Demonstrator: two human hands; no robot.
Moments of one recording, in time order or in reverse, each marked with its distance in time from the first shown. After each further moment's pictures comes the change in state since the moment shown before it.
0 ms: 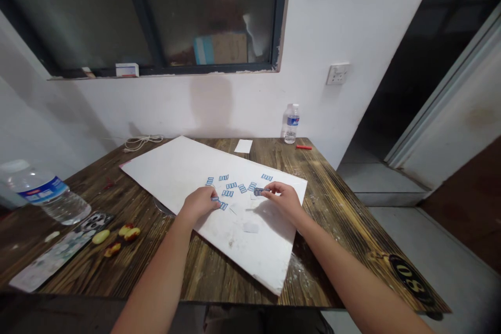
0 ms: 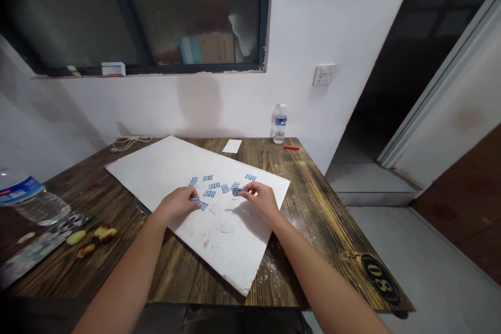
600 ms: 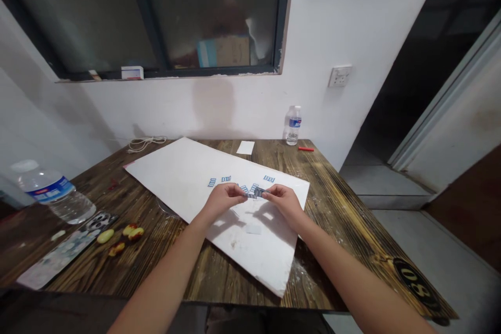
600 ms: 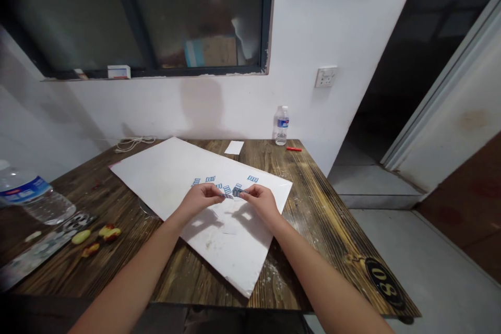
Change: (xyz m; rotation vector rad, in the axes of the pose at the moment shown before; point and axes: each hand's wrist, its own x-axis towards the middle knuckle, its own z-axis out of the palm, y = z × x) left_hand -0.005 0.046 0.022 -0.879 -0.057 0.245; right_hand -0.006 -0.005 0.010 0.340 -0.031 0.157
